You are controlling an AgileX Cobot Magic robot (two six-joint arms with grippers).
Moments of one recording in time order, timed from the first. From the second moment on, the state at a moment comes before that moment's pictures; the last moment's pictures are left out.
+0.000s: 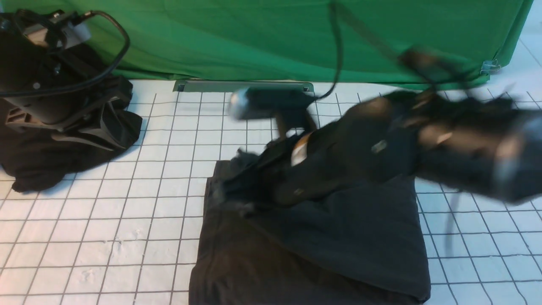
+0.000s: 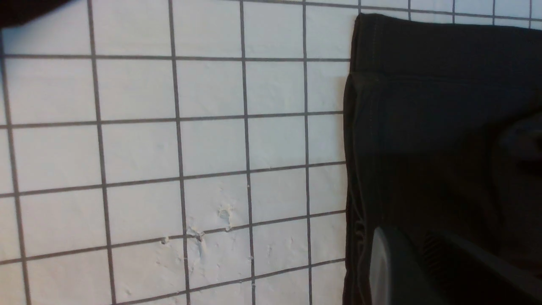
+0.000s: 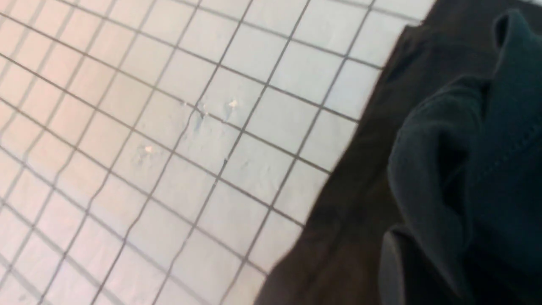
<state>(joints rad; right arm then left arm) 0.86 1.82 -1.30 0.30 0.39 0.24 0.02 1.55 -1.35 -0.35 1.10 0.06</state>
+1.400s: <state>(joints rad) 0.60 0.90 -1.17 -0.01 1.21 0.03 -0.42 1.87 -1.35 -0.41 1.00 0.05</state>
